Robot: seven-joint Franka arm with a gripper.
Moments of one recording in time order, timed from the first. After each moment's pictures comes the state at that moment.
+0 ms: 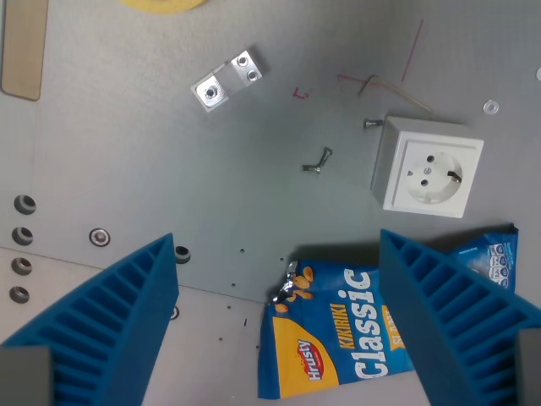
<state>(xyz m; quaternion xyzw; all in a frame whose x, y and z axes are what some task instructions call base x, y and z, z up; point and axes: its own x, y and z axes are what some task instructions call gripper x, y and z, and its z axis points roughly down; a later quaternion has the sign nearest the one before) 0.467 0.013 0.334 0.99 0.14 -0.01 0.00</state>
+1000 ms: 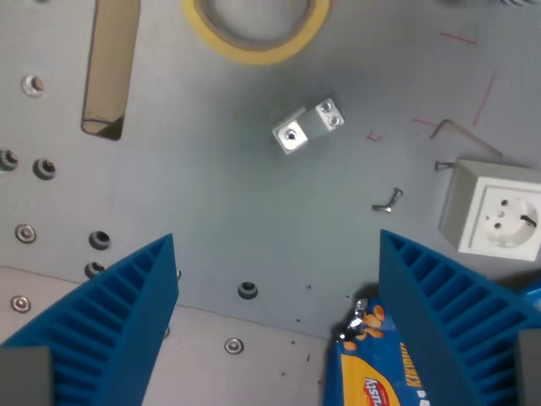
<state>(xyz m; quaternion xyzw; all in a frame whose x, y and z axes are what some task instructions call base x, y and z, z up) 0.479 0.088 0.334 0.99 0.15 0.01 0.00</state>
